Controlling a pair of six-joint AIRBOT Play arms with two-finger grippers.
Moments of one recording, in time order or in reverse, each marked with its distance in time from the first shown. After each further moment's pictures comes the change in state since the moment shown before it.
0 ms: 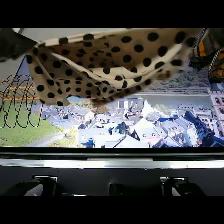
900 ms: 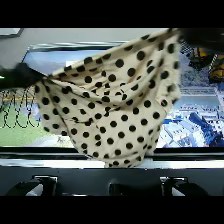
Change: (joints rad) left arm 0.000 0.072 -0.386 0.028 0.012 -0.024; right arm -0.001 -0.361 0.032 0.183 -0.099 0.010
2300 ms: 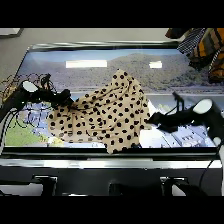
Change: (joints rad) left arm -0.006 -0.510 -0.124 -0.112 0.128 0.075; right arm -0.219 0.068 -0.920 0.293 0.381 -0.413
